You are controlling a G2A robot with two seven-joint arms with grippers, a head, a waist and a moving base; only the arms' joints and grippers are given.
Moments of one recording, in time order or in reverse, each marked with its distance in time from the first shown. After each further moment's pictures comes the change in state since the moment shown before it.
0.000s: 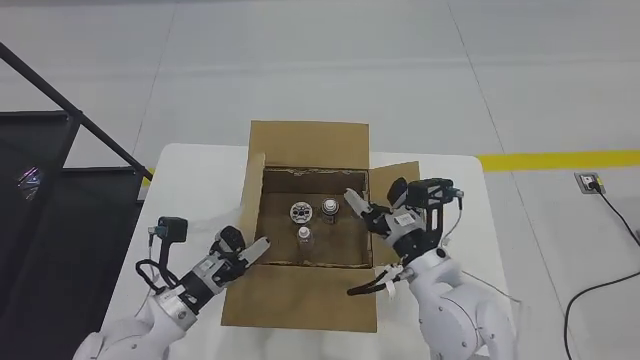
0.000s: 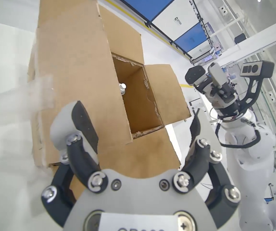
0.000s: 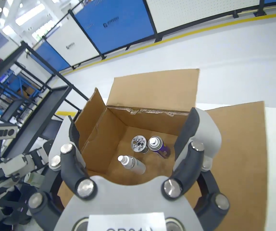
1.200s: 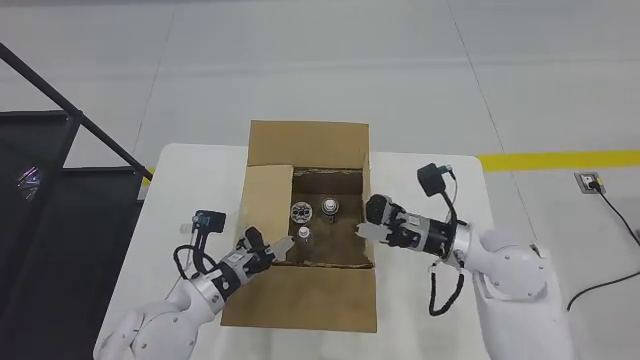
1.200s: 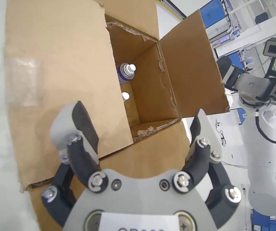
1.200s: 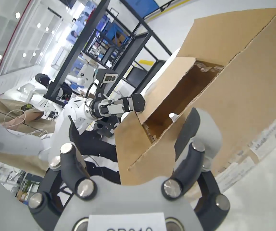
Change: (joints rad) left arm -0.132 -0.004 0.141 0.124 0.073 0.088 -0.029; right arm 0.339 0.118 0.142 0.403 0.835 -0.454 0.785
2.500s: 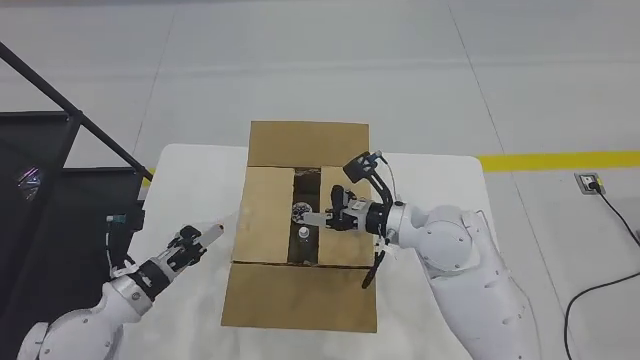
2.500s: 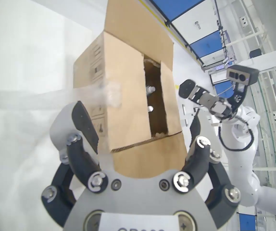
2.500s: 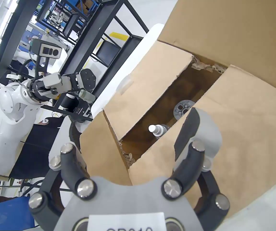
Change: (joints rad) left arm 0.107 0.042 -0.389 0.034 -0.257 -0.069 -0.255; right arm 0.158 0.029 -0.289 0.138 -0.296 0.113 -0.256
